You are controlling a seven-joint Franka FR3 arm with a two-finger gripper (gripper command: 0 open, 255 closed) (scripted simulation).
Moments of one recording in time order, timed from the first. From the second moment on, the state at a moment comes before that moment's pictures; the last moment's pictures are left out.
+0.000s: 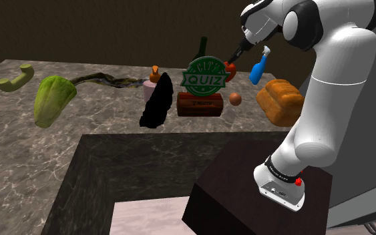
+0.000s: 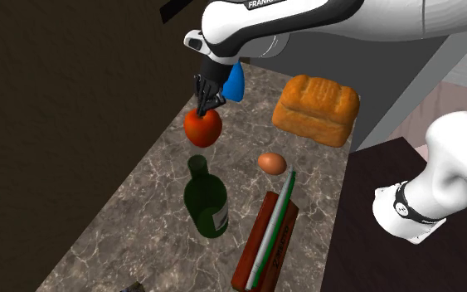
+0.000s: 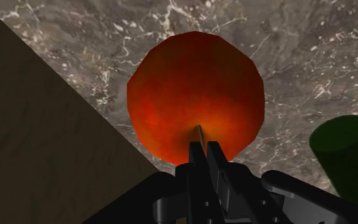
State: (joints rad) arm 0.08 0.33 -0.94 -1.92 0.80 2.19 -1.54
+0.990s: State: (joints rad) arm 0.14 0.23 -1.00 -1.83 0.66 2.08 -1.41
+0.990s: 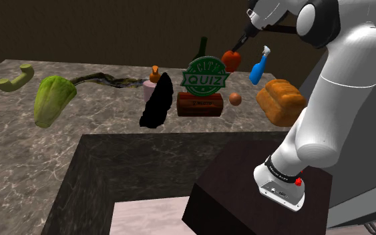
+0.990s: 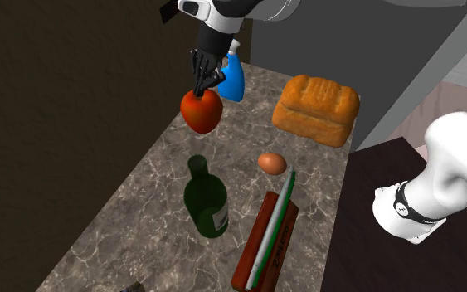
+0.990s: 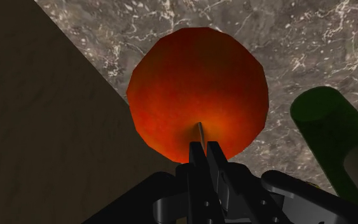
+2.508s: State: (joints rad) arm 0.12 0.20 -1.04 -1.56 0.57 1.83 -1.27
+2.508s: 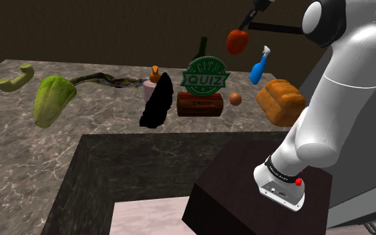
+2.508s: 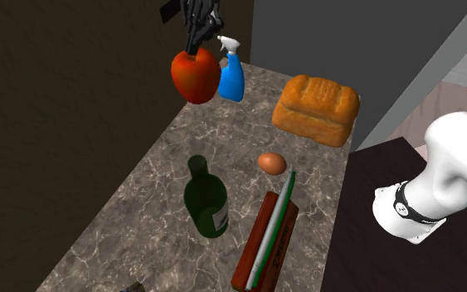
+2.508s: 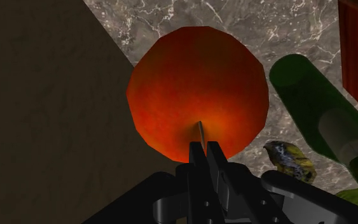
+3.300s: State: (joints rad) arm 0.38 -0.08 -0.92 -1.76 0.26 2.01 -0.90
